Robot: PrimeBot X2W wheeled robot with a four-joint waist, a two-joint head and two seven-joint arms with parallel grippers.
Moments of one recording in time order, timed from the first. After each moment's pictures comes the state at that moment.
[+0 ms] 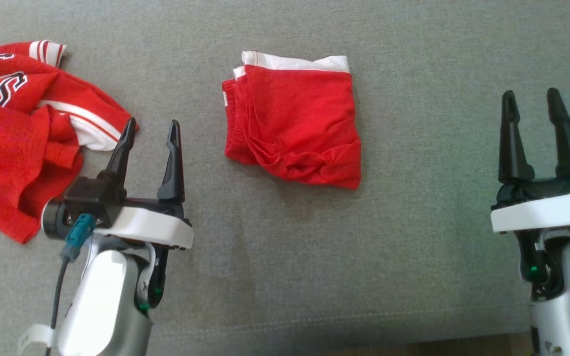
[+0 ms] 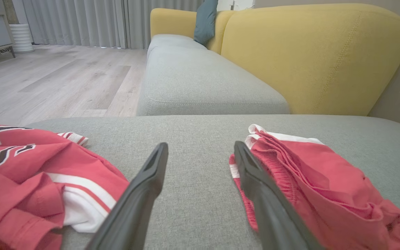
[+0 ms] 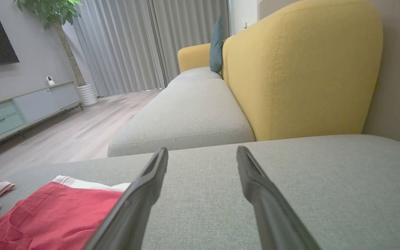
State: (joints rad) left arm -0.27 0.08 -0.21 0.19 -0.18 0.05 -0.26; right arm -0.21 -0.12 -0.02 -0.01 0.27 0.13 -0.07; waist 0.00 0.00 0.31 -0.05
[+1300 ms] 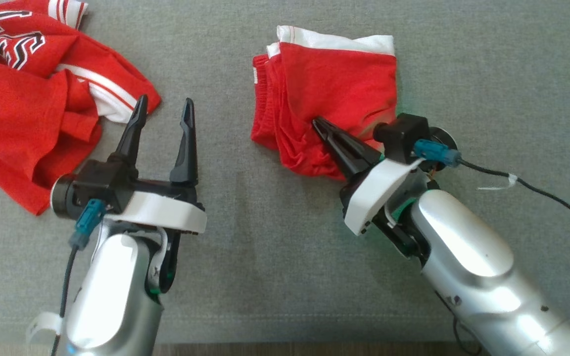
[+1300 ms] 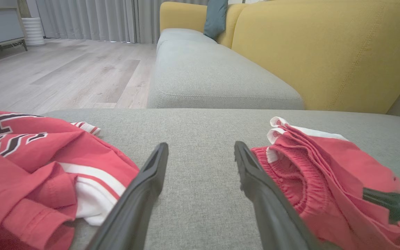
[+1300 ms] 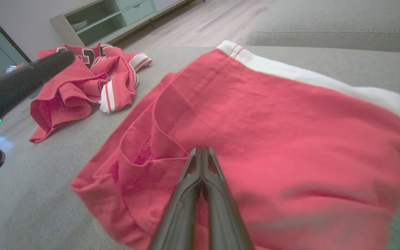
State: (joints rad) left arm -0.32 0.07 -0.26 0.17 -0.18 0.05 -0.26; right arm -0.60 -0.14 0.65 0.43 0.43 0.13 0.02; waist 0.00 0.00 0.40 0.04
